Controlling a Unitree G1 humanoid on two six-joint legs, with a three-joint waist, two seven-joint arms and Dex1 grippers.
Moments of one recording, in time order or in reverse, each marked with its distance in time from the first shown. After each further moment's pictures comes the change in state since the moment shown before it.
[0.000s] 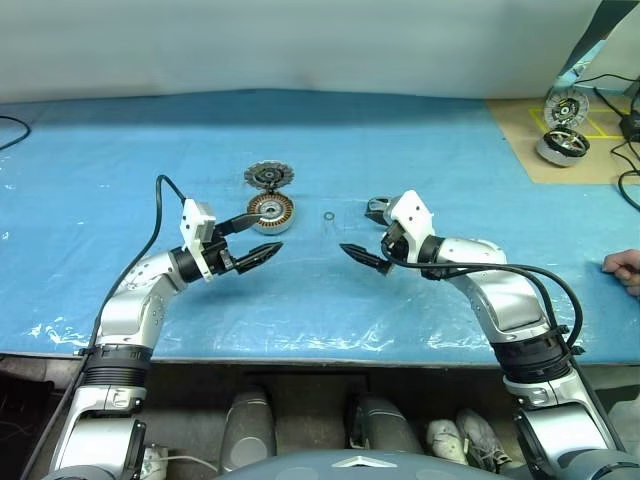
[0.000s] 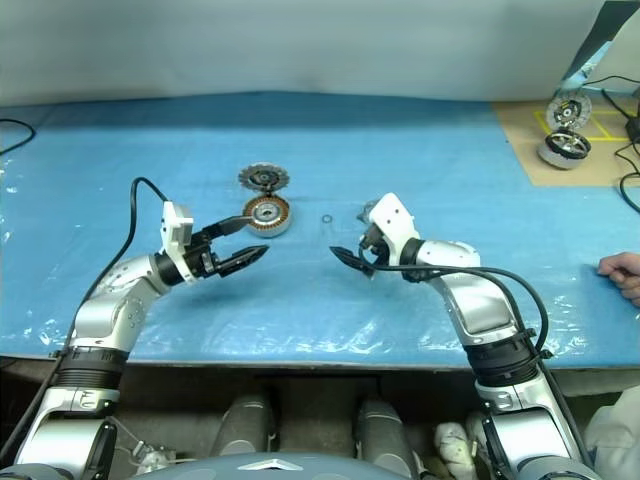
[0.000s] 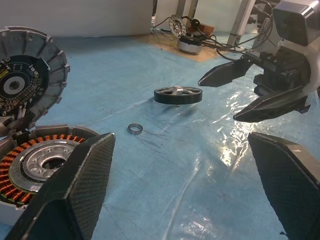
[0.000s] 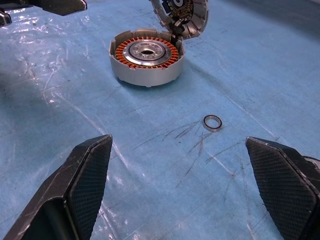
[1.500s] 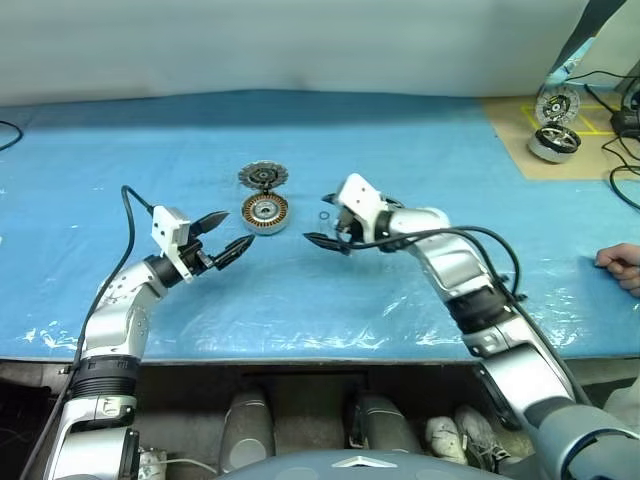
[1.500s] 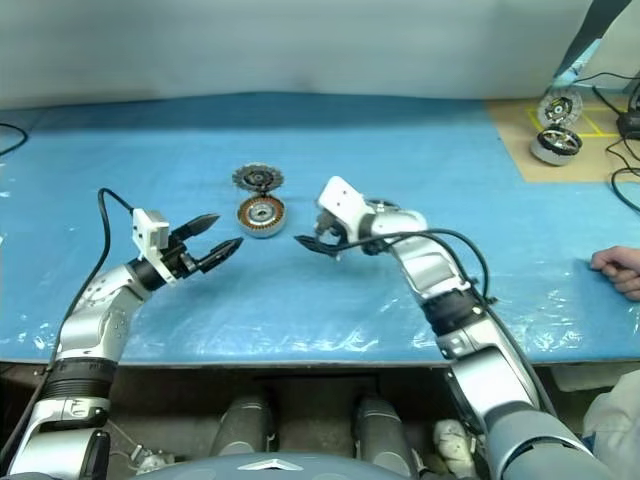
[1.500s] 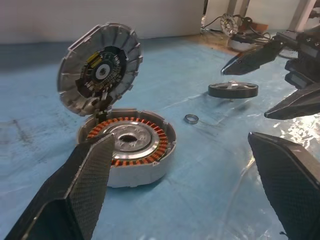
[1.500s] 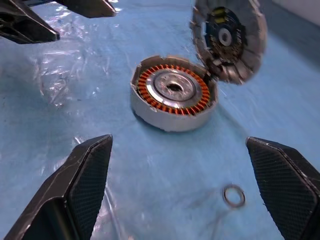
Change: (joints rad) left arm 0.069 0.006 0.110 0.054 0.038 -0.111 0.103; right arm -0.332 0.150 0.200 0.393 -0.141 -0.216 0.071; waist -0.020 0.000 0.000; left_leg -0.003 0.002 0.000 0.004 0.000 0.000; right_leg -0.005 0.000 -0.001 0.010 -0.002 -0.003
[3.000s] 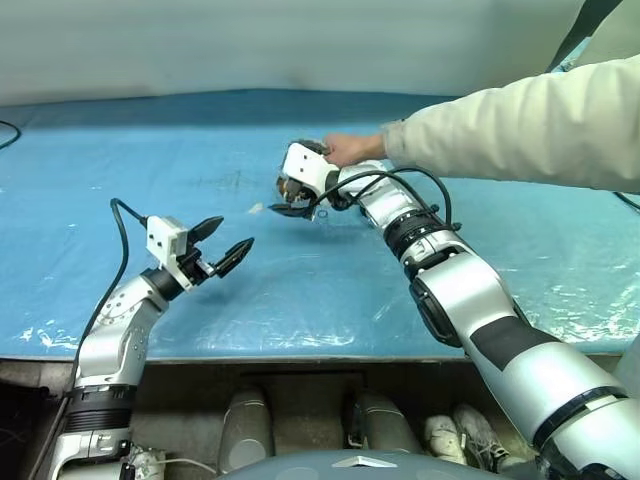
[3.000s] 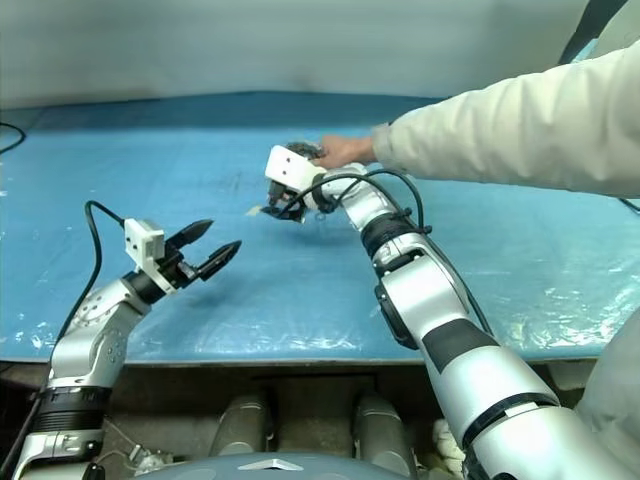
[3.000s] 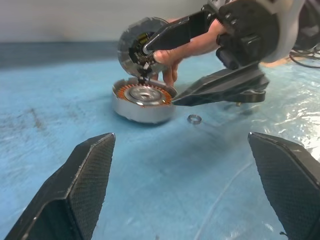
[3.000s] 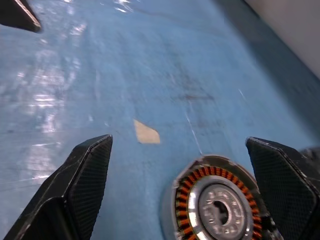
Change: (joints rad) left arm 0.100 -0.032 -0.023 -0.218 -0.033 0.069 0.144; right arm -0.510 0.256 -0.097 0.985 -0.276 -0.494 -0.099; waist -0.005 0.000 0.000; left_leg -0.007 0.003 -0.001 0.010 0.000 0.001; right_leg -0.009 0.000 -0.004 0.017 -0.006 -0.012
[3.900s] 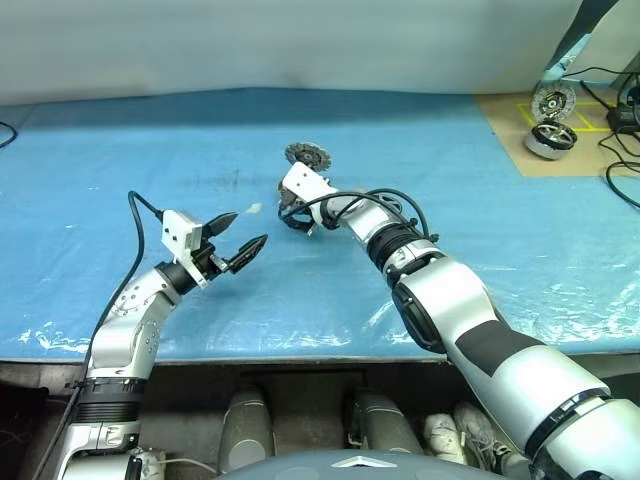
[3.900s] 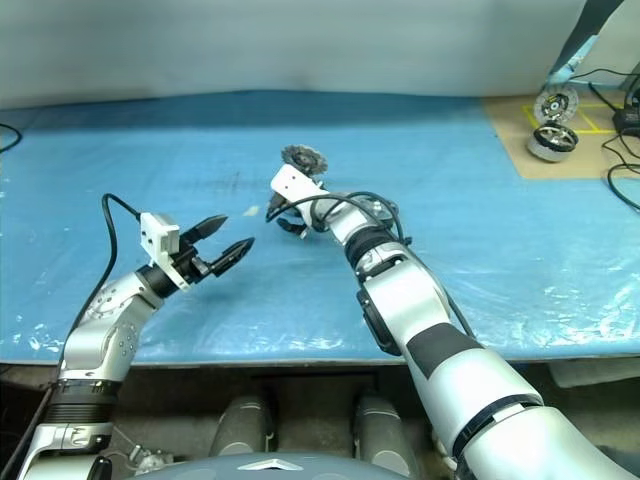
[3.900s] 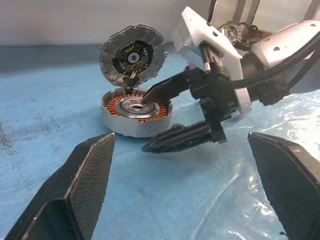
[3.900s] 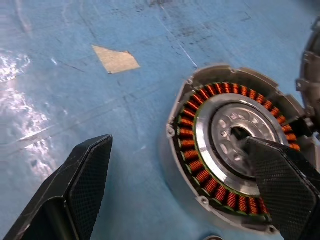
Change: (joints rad) left arm -0.012 -0.008 -0.042 -0.028 0.001 0.018 0.023; right arm -0.003 0.098 -0.056 0.127 -0.035 0.208 -0.232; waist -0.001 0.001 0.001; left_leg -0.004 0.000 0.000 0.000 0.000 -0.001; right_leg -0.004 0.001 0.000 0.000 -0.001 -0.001
